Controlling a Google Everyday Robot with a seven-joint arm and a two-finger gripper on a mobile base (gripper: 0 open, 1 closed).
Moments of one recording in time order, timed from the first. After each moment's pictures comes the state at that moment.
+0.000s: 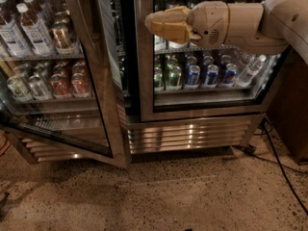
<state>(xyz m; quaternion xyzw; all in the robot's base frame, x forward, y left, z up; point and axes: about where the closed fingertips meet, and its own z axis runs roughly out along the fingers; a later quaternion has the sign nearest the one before) 0.584 -0.015 1.022 -0.52 0.50 0.42 0.55</state>
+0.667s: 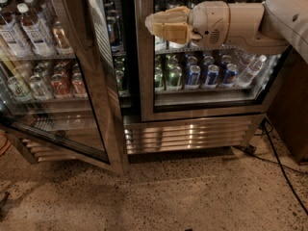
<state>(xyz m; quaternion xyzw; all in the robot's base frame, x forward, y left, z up) 0.584 -0.015 1.022 -0.52 0.50 0.42 0.55</state>
